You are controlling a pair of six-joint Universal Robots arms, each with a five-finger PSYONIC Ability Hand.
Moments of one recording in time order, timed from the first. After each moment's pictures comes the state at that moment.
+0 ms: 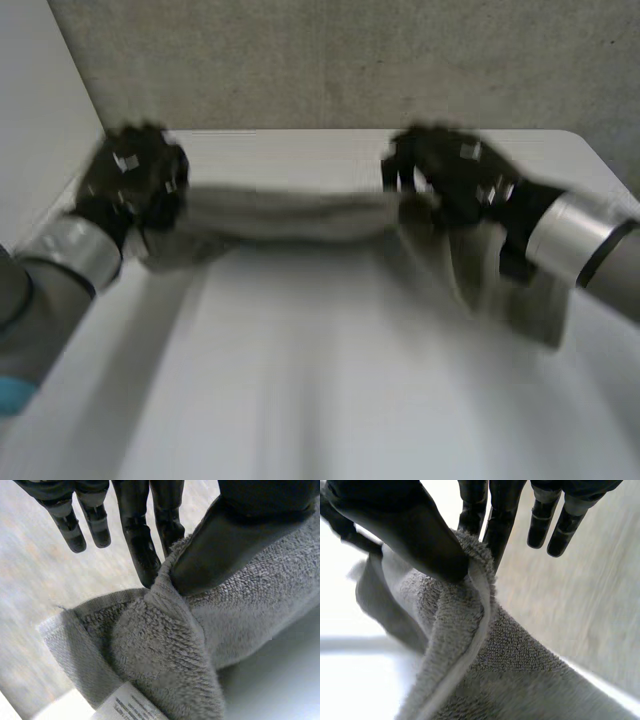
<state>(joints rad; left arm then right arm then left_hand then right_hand) 4.43 -1.70 -1.79 3.47 -1.38 3.32 1.84 -1.38 1.56 -0.06 0.88 3.09 1.30 1.32 0.23 0.24 1.16 1.30 1.30 0.23 0.25 1.16</state>
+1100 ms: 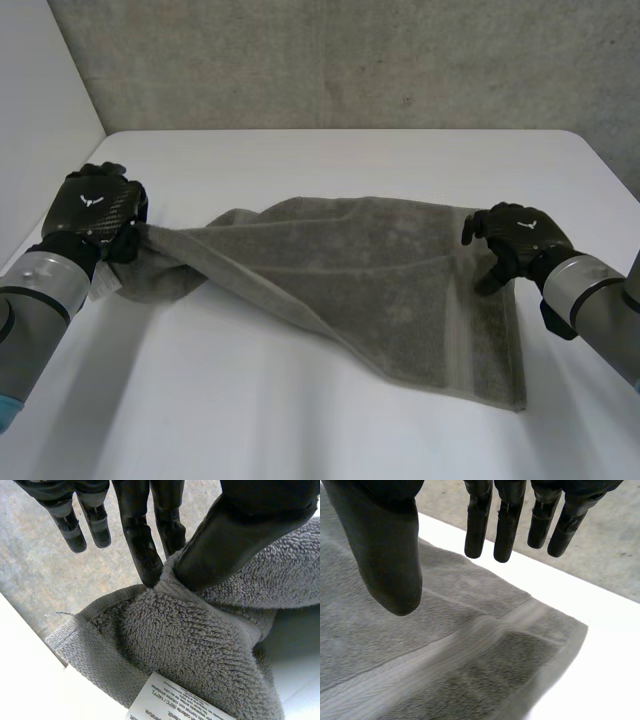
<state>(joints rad) 4.58 -1.71 -1.91 3.54 -1.37 3.42 1.75 -1.23 1.68 -0.11 1.29 2.96 1.30 1.34 0.23 0.24 1.16 0.60 0.62 0.23 0.25 0.40</state>
